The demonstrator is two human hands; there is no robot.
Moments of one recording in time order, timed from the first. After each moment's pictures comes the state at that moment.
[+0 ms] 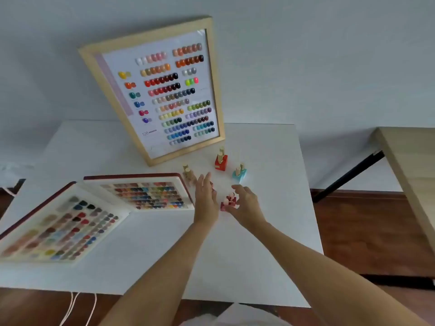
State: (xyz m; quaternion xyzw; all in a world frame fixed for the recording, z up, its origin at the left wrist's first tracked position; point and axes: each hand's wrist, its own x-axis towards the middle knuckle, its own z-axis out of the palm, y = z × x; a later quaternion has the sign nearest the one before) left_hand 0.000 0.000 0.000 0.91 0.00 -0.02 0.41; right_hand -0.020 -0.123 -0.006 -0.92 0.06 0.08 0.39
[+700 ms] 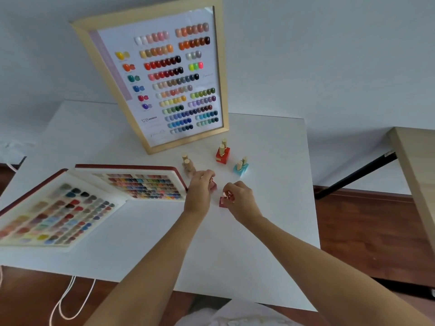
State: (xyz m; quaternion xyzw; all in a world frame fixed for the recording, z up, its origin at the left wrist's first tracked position) left_hand 0.016 0.011 0.000 0.94 -0.06 0.02 0.34; right_hand -0.008 -0.125 -0.007 -0.92 -0.01 0.08 0.37
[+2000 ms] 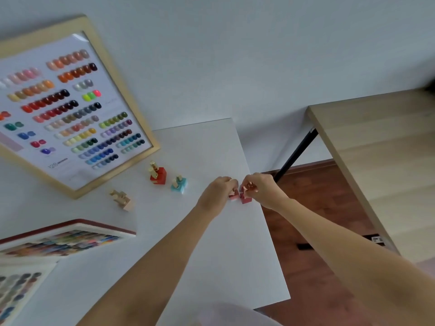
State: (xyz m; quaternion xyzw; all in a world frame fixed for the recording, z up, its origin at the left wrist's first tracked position) left_hand 0.037 -0.171 0.007 0.88 -0.39 -0.12 0.26; right_hand -0.021 -0.340 0.016 -0.94 0.07 0.08 0.33
